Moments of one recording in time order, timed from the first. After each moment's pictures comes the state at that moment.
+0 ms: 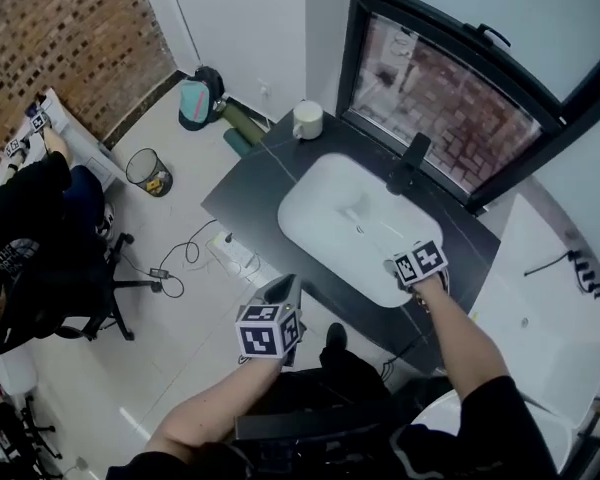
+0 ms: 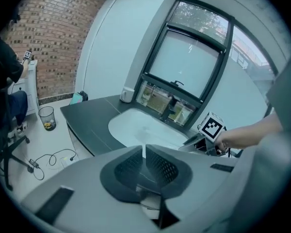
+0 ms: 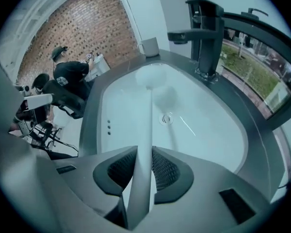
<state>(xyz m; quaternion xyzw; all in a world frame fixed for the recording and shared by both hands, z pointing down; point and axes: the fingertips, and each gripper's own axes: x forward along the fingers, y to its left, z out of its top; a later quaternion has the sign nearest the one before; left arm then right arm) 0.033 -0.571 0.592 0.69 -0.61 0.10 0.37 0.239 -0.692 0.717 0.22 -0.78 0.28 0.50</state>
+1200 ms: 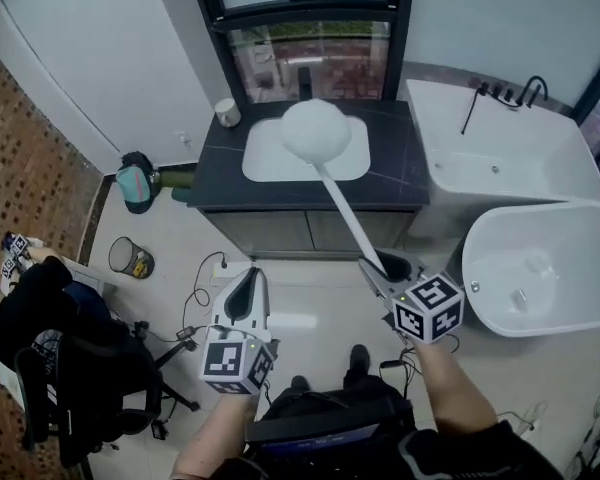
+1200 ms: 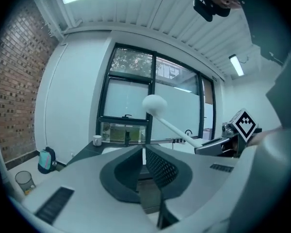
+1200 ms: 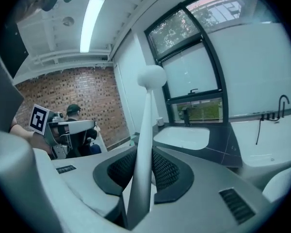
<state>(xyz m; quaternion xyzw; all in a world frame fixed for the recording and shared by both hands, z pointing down) -0.063 -0.053 0.407 0.89 -0.45 0.06 0.08 0.118 -0.042 0.454 0.51 -0.84 0.18 0.08</state>
